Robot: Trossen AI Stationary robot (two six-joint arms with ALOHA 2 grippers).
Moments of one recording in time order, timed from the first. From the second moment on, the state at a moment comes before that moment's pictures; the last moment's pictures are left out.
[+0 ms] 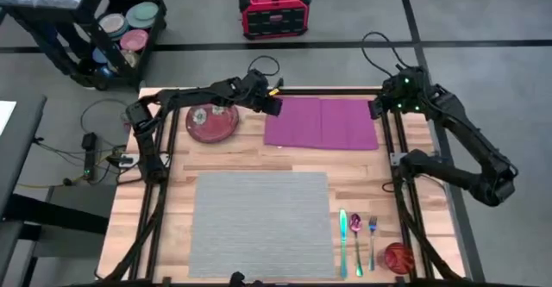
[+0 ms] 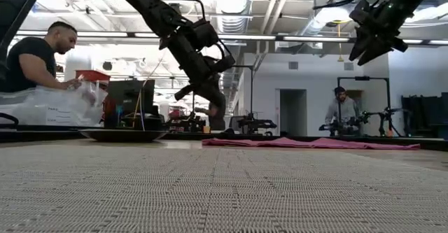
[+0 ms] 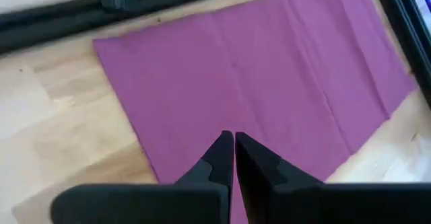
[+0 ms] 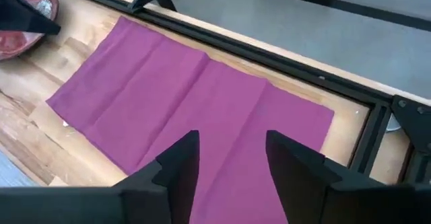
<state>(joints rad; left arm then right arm) 0.56 1.85 1.34 -0.37 0.14 -0.69 -1.00 0.82 0.91 -0.88 -0.09 0.13</state>
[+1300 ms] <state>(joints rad) 0.53 1.93 1.76 -0.51 0.35 -0.30 -1.00 0.96 0.97 -0.91 -0.19 0.12</state>
